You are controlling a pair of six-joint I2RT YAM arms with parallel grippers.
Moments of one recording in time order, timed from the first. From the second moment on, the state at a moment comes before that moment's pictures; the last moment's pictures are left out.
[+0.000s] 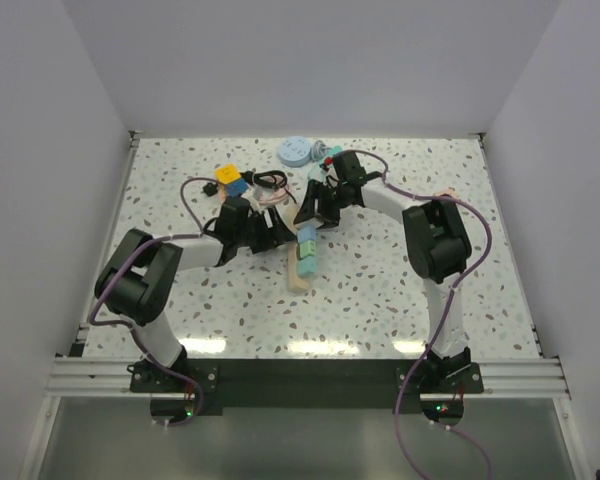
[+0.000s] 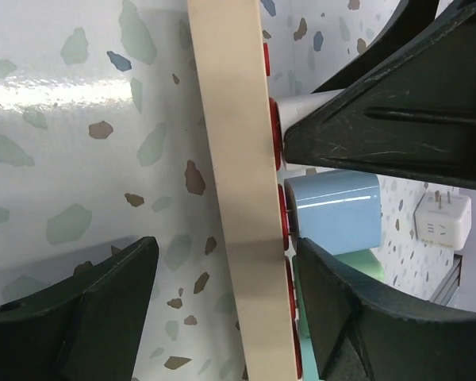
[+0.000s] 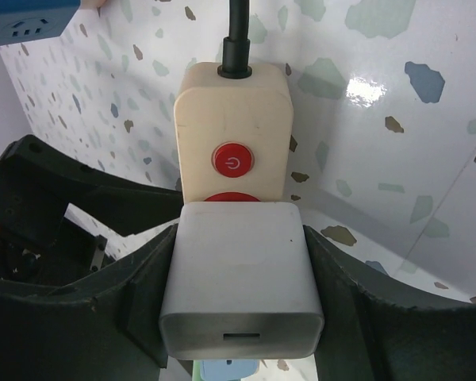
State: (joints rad) left arm -0.42 1.73 0.79 0.30 0.34 -0.74; right arm 0.43 2.17 1.59 -0.42 -0.57 0.61
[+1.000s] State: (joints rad) left arm -0.47 1.81 0.90 0.34 0.41 -0.69; right arm 0.38 2.17 1.82 -0.85 -0.53 0.36
